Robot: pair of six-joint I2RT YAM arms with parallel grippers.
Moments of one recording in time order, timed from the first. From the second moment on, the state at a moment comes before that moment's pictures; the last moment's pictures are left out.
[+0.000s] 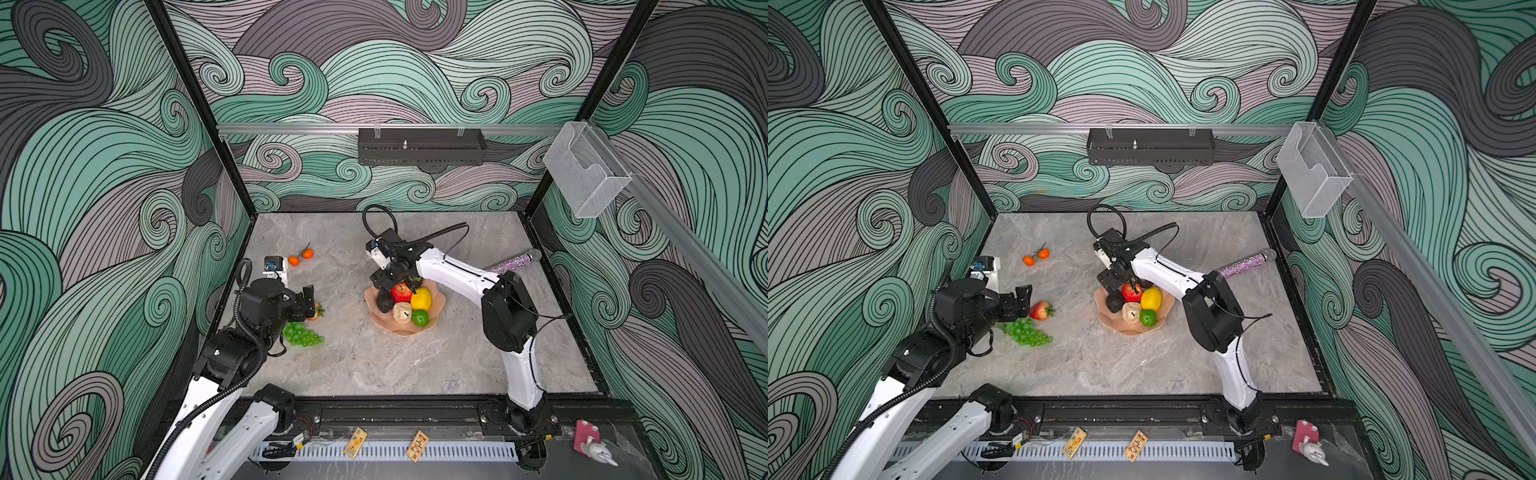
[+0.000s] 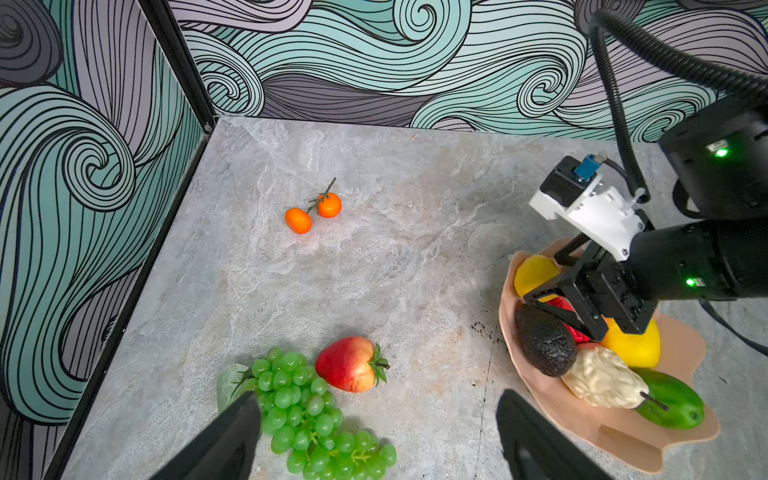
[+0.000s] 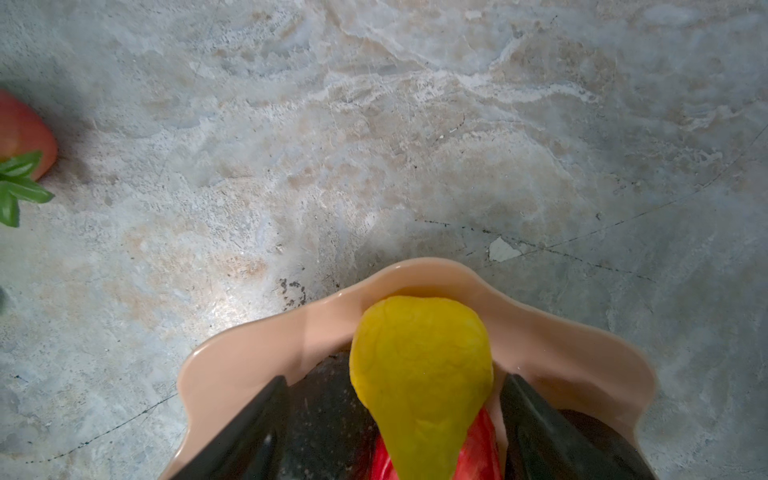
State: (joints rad) left arm -0.36 0.66 0.94 -0.85 -0.28 -0.27; right arm 0.75 2.09 1.74 -0.77 0.02 -0.04
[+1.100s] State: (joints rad) left arm -0.22 1.51 1.04 -0.94 -0.03 -0.53; right arm 0.75 0.94 0.83 -0.60 -0.10 0.17
